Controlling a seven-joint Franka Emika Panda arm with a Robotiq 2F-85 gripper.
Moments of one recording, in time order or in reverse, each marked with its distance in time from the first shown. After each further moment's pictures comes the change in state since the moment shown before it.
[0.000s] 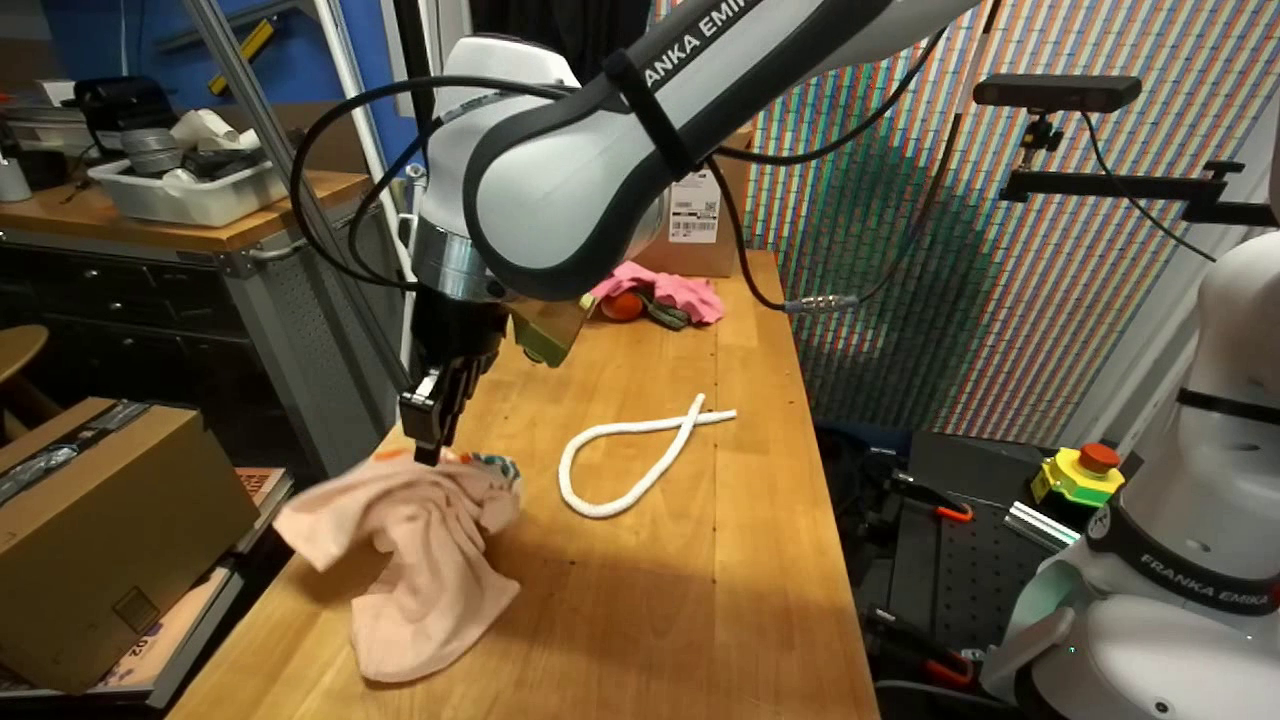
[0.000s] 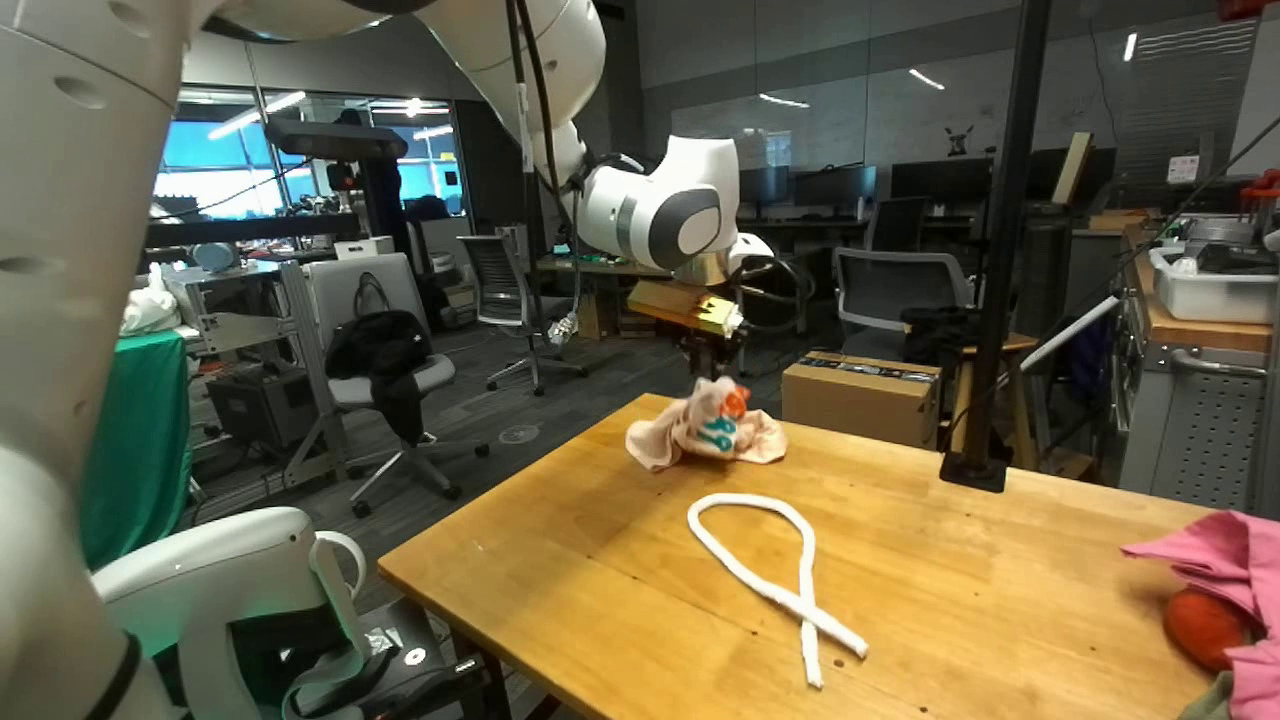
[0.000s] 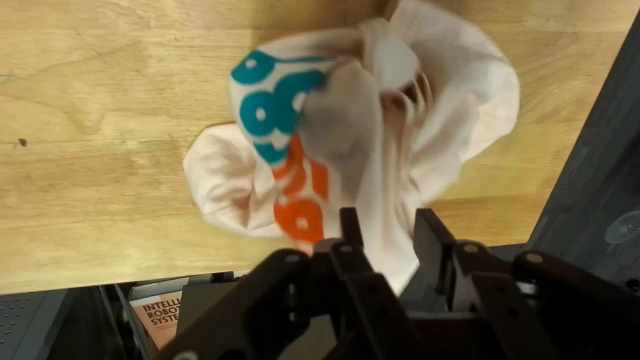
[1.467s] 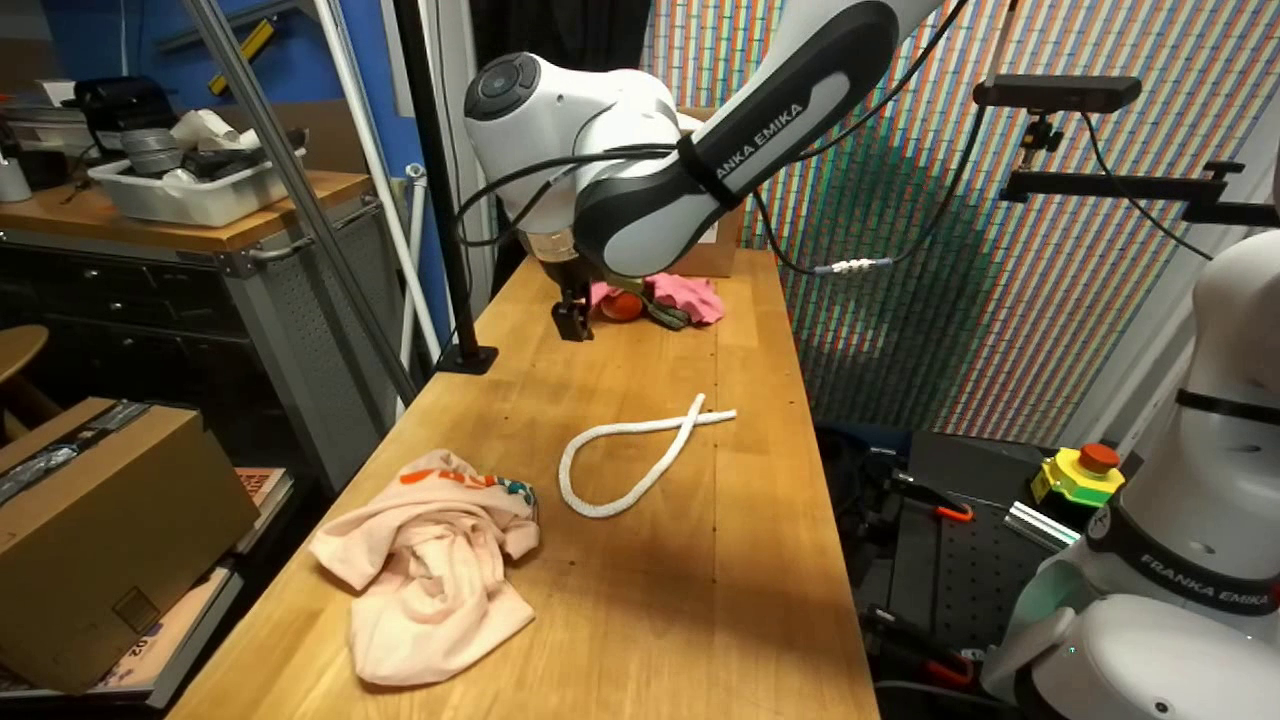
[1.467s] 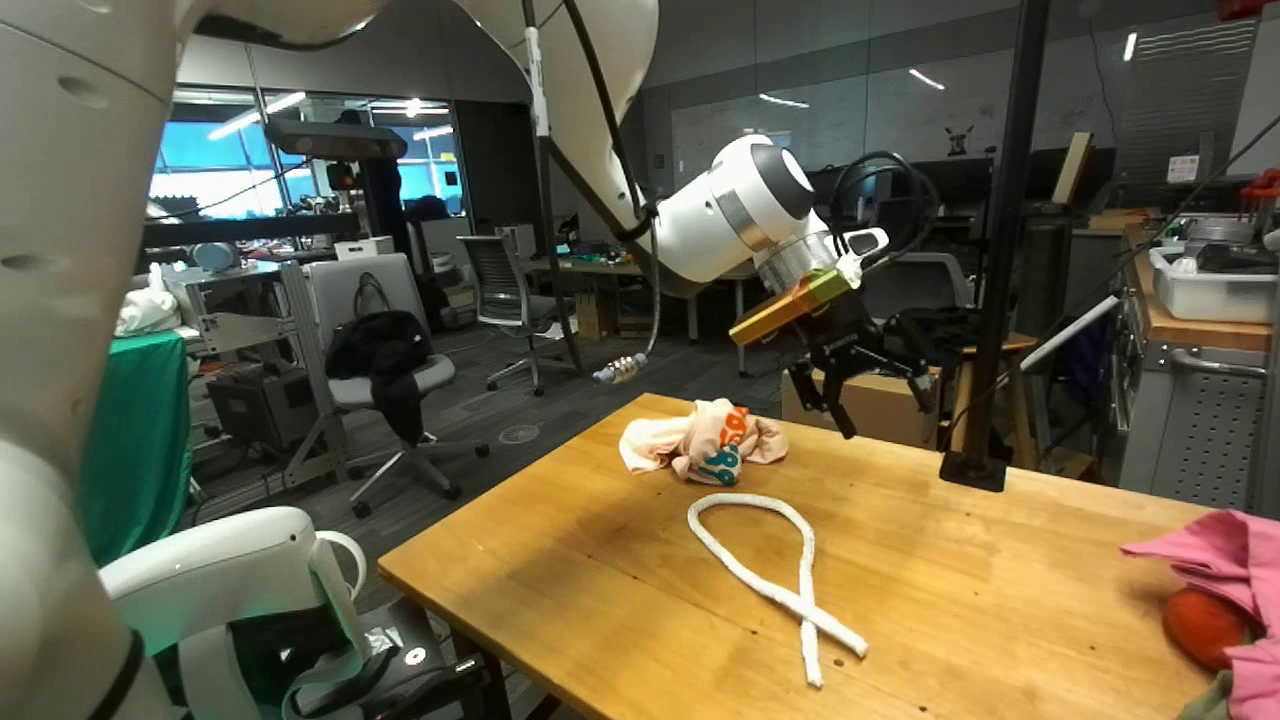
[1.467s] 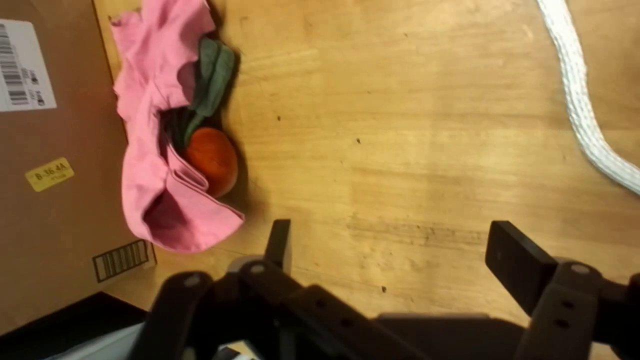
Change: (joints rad) arm 0.043 -0.005 -0.289 0.056 -0.841 -0.411 0.441
